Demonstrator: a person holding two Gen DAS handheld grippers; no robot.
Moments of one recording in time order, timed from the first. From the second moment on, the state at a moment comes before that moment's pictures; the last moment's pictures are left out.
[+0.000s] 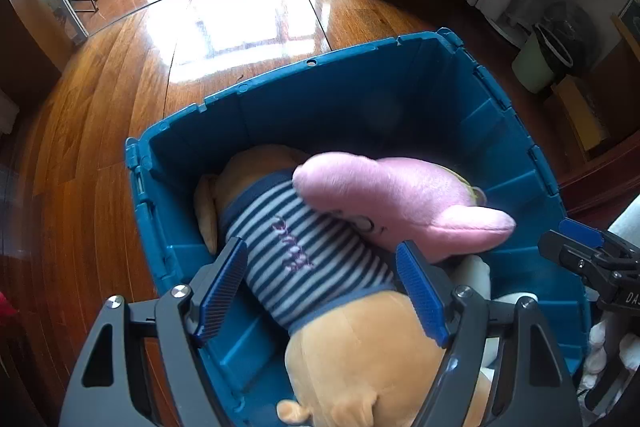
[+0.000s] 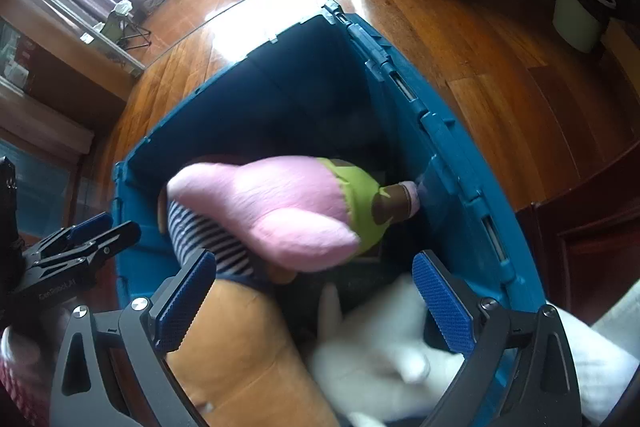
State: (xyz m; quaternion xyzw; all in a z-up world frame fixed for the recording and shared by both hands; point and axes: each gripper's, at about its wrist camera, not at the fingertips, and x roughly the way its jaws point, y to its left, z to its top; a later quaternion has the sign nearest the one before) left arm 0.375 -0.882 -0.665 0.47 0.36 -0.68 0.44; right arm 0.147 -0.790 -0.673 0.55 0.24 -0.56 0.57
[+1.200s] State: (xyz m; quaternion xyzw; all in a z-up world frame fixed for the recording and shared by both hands) left arm 0.391 -0.738 -0.294 0.49 0.34 -0.68 0.43; right arm 0.215 -0.649 -0.294 0.48 0.32 -0.58 0.57
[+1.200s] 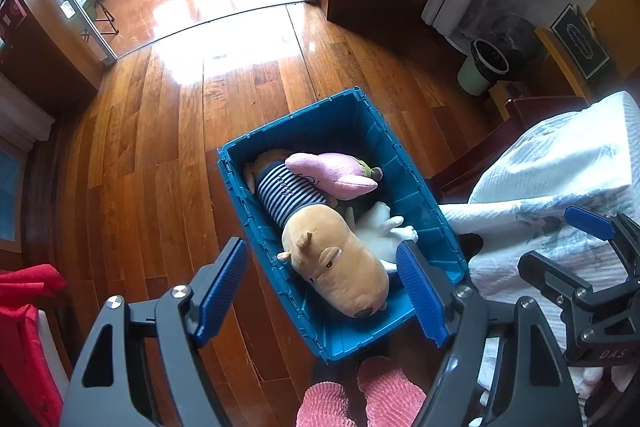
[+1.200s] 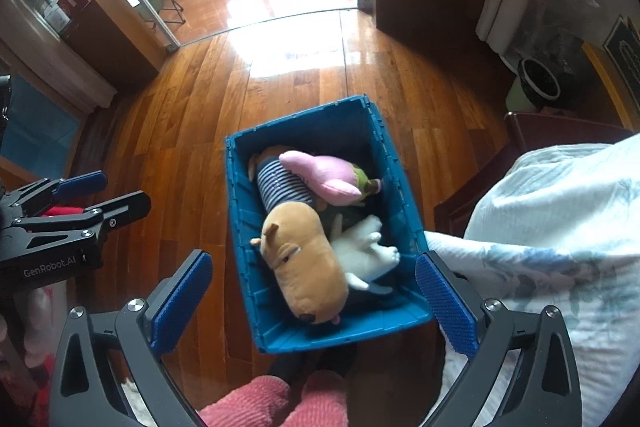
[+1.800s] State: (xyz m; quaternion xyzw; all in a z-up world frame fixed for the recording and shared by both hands) left arm 0.399 -0.674 -0.179 0.48 0.25 -0.73 0.41; right arm 0.232 -0.563 -0.173 0.44 0.26 -0.68 0.53
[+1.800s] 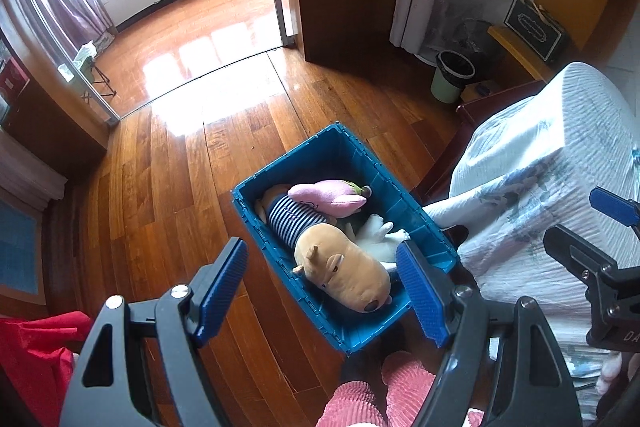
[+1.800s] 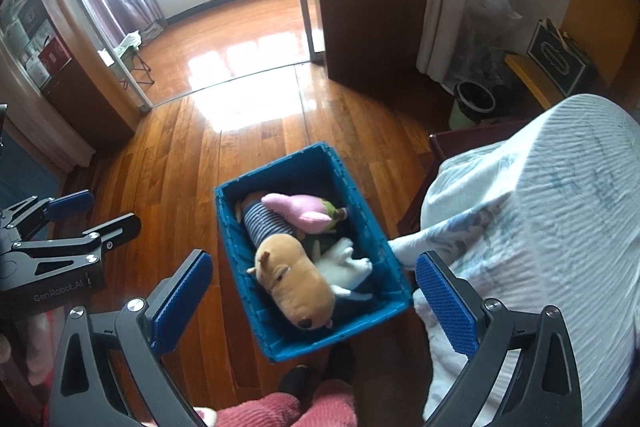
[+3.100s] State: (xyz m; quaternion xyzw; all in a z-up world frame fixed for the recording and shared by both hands) left arm 0.134 -0.358 -0.087 0.45 0.04 -0.88 0.10; right arm 0.074 -0.166 -0.080 0.44 0.07 -0.87 0.21
